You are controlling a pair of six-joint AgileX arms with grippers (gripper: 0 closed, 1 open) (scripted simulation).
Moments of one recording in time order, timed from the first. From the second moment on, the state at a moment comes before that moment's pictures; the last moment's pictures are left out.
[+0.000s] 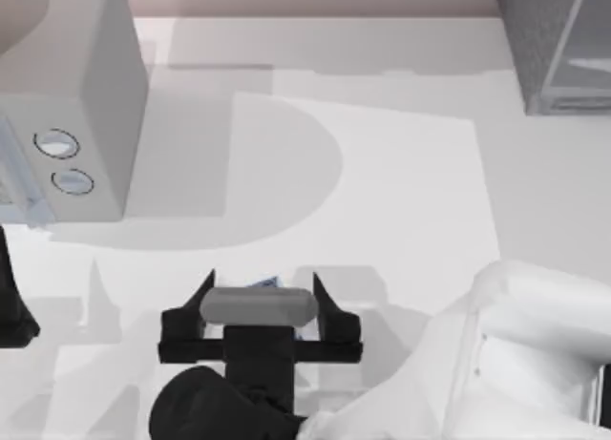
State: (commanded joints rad) left arm 0.00 0.00 0.00 0.00 0.00 0.00; right arm 1.23 2.29 1.06 0.66 1.21 0.57
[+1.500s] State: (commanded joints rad) left arm 0.00 0.00 0.00 0.00 0.00 0.00; right arm 1.12 2.39 1.13 0.80 1.11 0.43
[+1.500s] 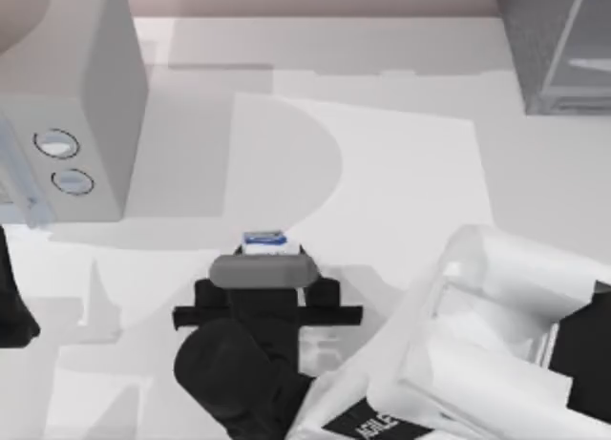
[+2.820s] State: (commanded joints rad) left arm 0.00 0.00 0.00 0.00 0.00 0.00; right arm 1.12 2.30 1.14 0.67 1.11 0.43
